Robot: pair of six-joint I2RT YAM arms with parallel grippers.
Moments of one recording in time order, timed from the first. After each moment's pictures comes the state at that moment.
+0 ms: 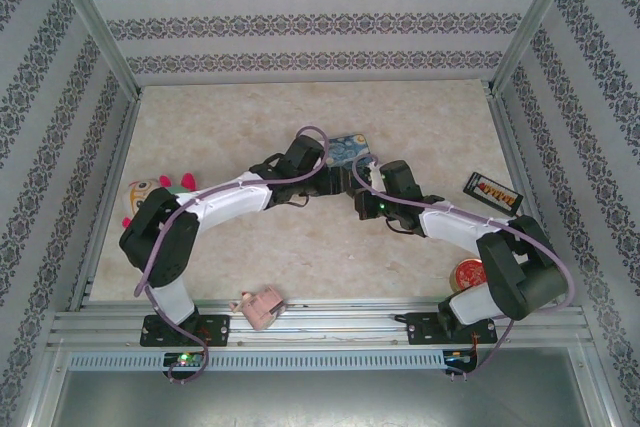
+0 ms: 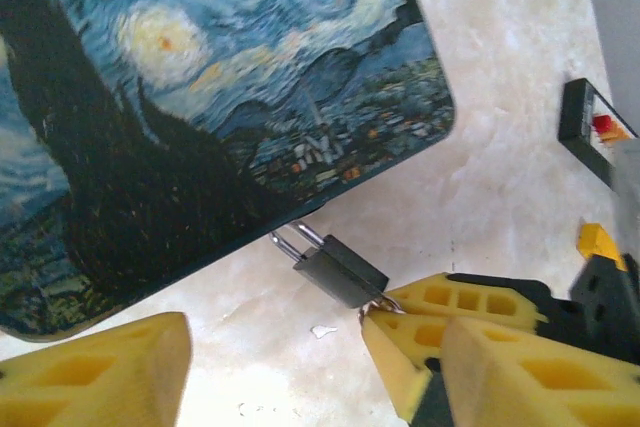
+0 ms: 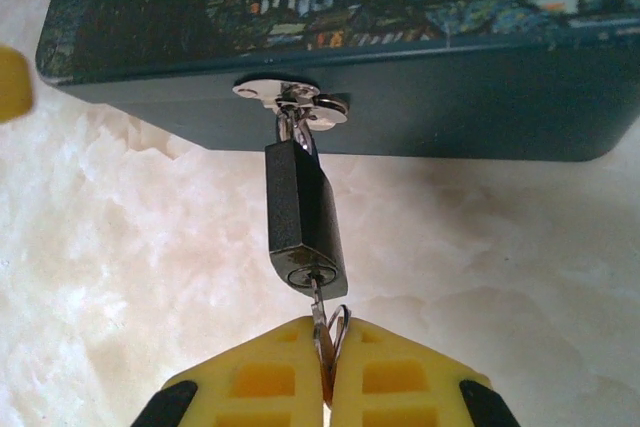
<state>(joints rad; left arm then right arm) -0.69 1.76 1.18 -0.19 0.14 -0.75 0.45 1.45 0.64 0.01 -0.27 0.32</state>
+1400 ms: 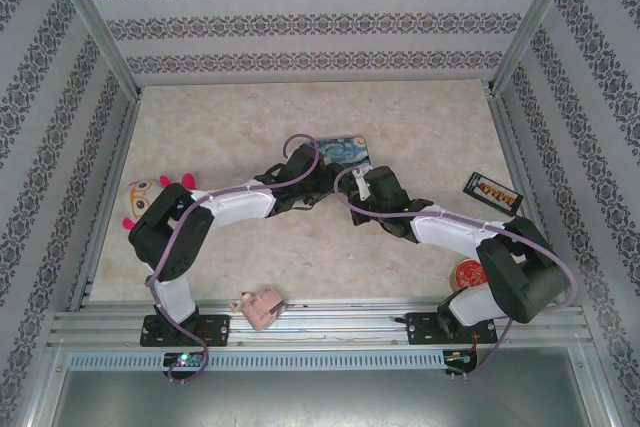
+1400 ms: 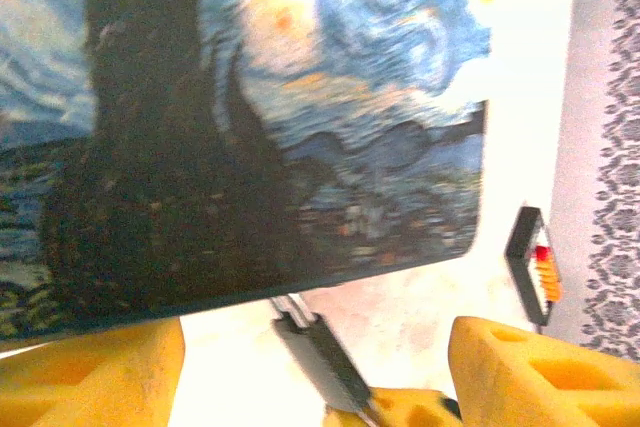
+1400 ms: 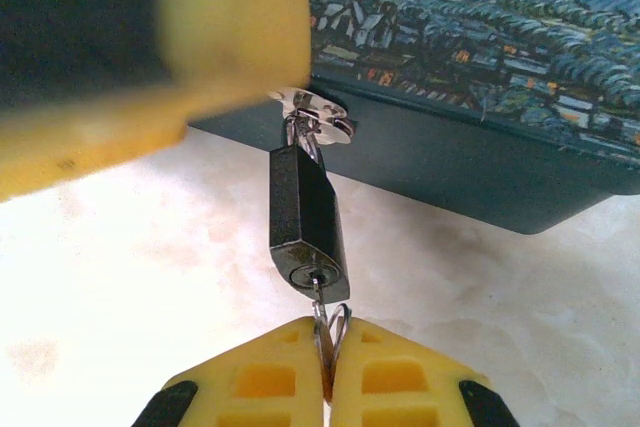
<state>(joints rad) -0.69 1.79 1.09 0.03 0.09 -1.16 0.58 1.44 0.65 0.00 -0.04 0.19</state>
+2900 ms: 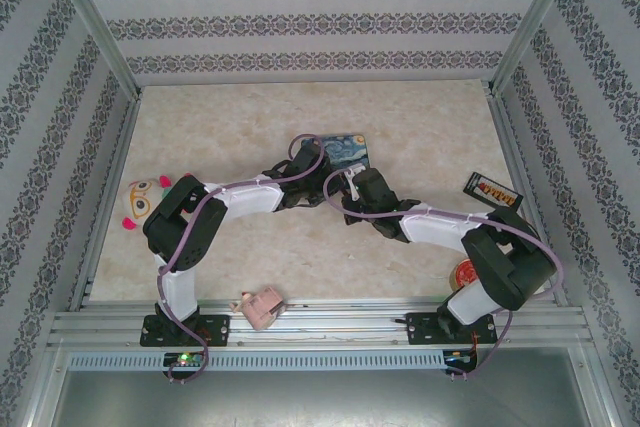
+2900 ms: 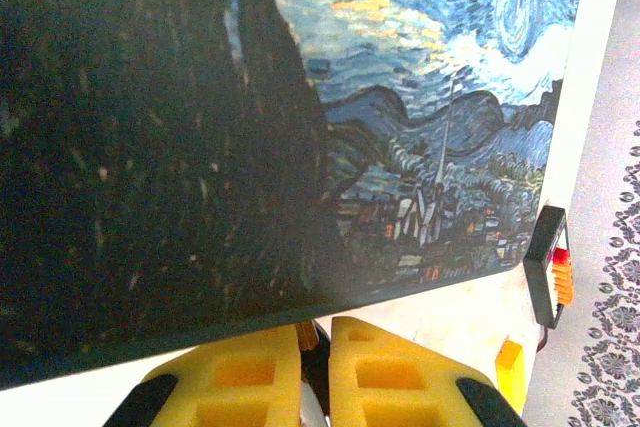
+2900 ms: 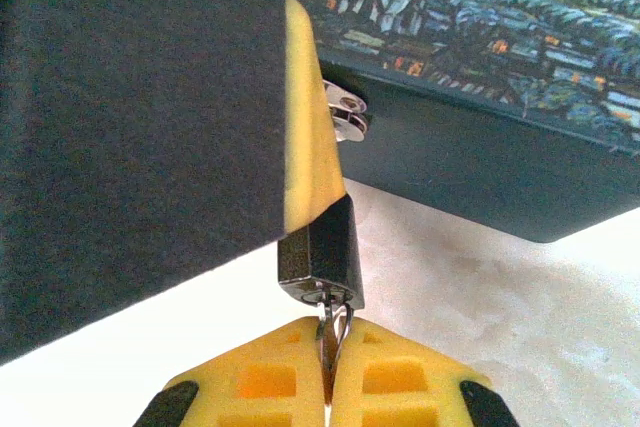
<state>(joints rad) -0.68 1.90 1.17 -0.01 0.16 -1.20 0.64 1.53 0.67 0.08 0.06 0.23</state>
